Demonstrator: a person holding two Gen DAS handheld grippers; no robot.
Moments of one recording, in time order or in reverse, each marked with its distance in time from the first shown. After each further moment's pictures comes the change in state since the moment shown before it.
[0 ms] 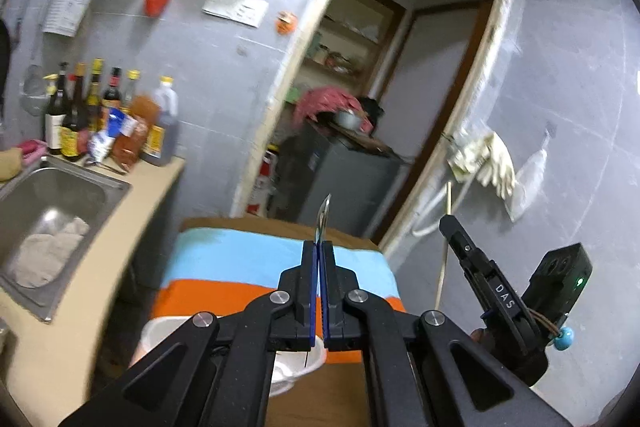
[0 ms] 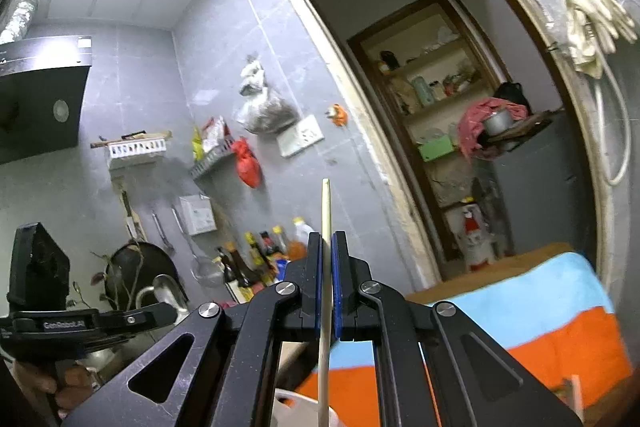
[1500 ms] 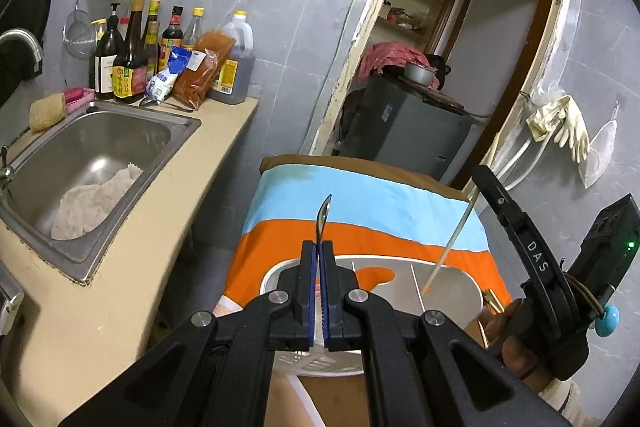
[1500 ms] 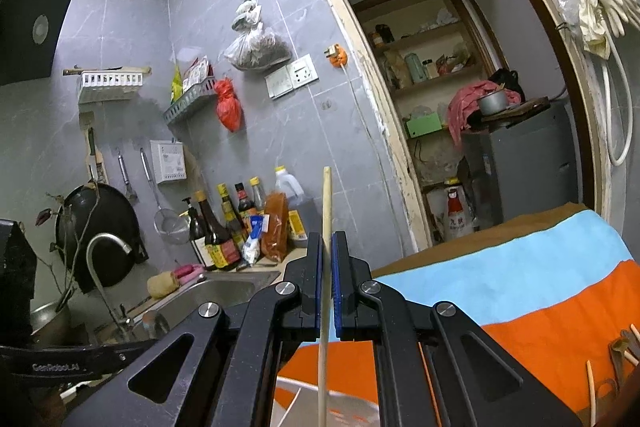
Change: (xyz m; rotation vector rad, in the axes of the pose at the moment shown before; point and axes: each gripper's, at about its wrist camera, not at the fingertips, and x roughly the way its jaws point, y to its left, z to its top) left arm 0.052 0.096 -0.064 -0.017 0.161 0.198; right arm 0.075 0.027 -0.103 -0.079 0.093 -0.113
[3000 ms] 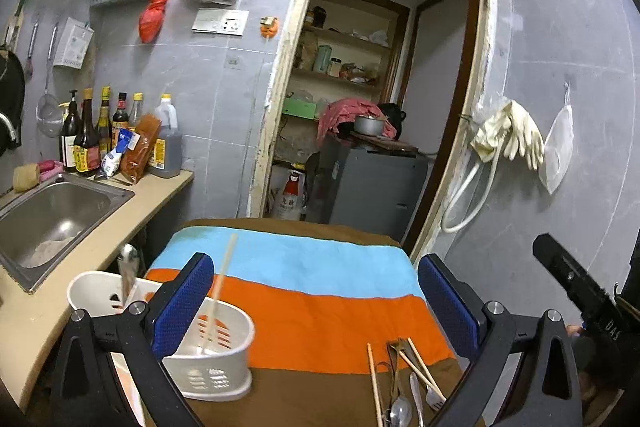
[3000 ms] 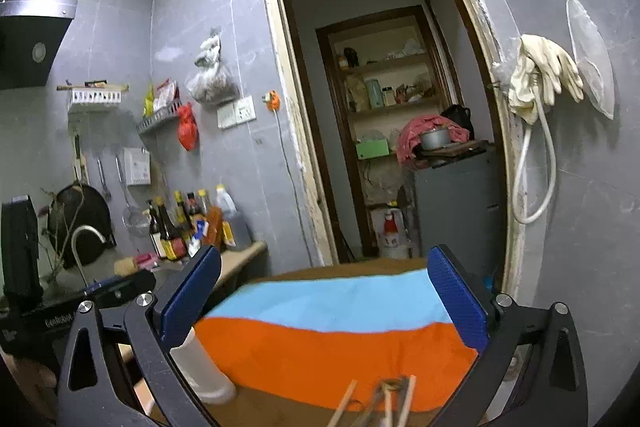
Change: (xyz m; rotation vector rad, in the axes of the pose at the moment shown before) left arm -0.027 -0.211 -0.040 0.116 -0.272 -0.012; right arm -0.174 -0.145 0.107 -0.109 -0.002 -0.140
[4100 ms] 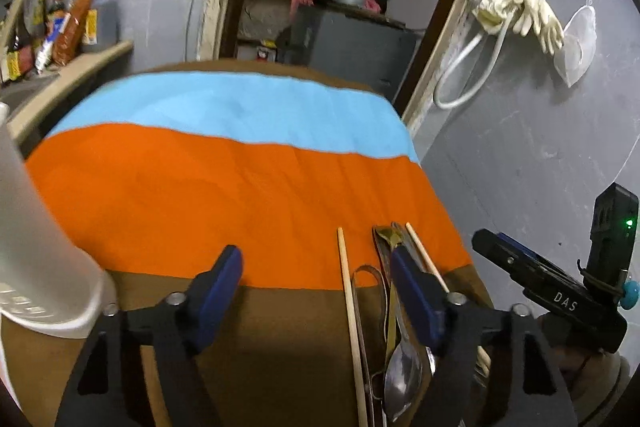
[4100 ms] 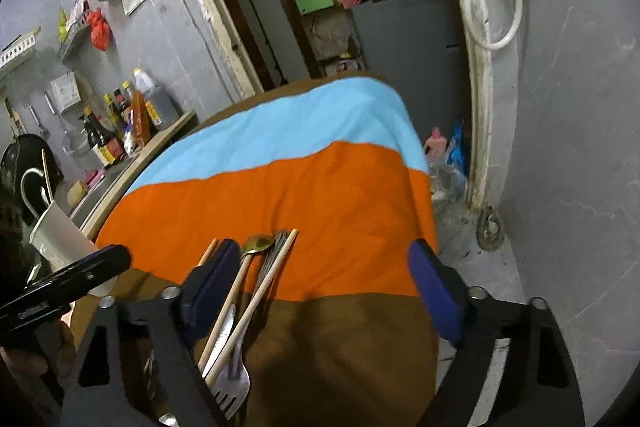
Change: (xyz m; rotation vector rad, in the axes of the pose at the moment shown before) left arm 0.146 -0.038 -0.120 0.000 0.445 -0.092; right arm 0.100 -0.142 -0.149 0.160 0.517 -0.086
